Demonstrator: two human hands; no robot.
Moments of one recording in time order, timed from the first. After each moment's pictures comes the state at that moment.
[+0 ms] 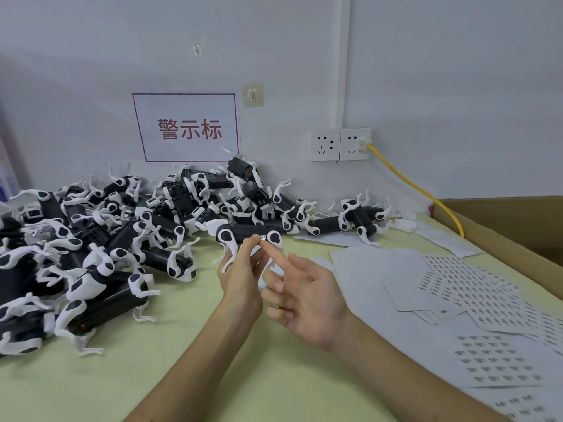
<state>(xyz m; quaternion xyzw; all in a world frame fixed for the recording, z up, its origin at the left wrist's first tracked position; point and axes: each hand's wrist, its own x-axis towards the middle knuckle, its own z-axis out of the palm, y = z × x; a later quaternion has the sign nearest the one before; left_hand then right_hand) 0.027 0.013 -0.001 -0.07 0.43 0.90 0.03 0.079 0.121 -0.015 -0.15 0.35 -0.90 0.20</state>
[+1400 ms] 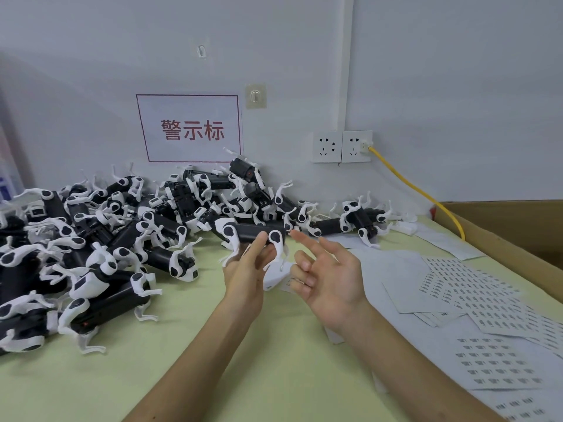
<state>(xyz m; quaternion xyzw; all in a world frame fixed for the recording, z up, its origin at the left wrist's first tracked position) 0.030 0.015 0.002 0.02 0.45 0.89 0.01 0.076 0.142 0.005 -0.06 0.38 -0.92 0.03</state>
